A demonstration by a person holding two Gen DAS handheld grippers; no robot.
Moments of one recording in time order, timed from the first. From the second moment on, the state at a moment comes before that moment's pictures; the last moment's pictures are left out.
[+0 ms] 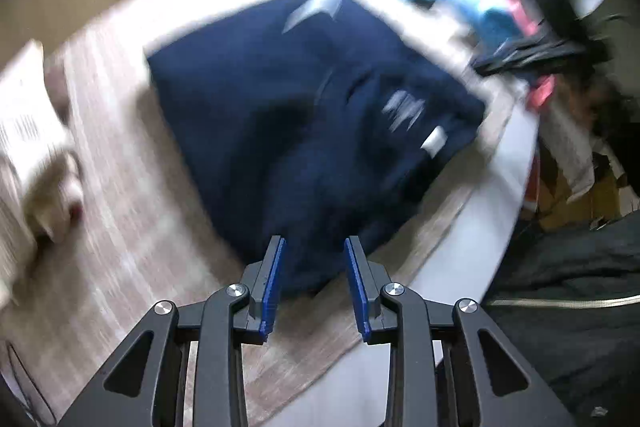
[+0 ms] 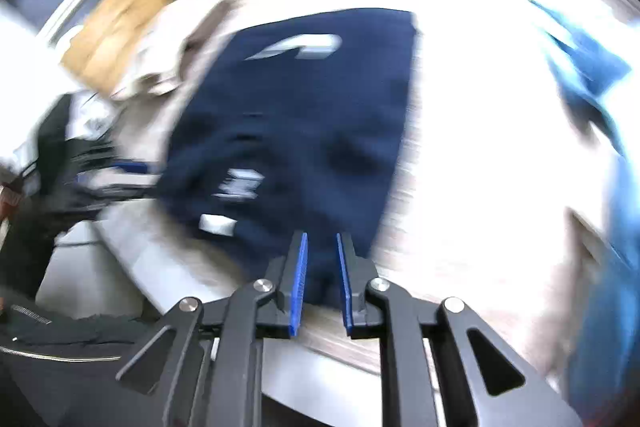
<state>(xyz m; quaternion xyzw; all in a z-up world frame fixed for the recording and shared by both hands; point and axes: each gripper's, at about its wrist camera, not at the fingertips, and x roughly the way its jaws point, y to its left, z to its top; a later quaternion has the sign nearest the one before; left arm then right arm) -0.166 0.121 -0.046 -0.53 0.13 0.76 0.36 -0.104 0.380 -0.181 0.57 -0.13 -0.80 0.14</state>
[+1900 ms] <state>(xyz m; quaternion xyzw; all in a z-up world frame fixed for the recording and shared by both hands) -0.355 0.097 -0.095 -0.51 0.01 0.83 0.25 -0.289 0.390 -0.196 0.52 -0.10 -0.83 0.18</state>
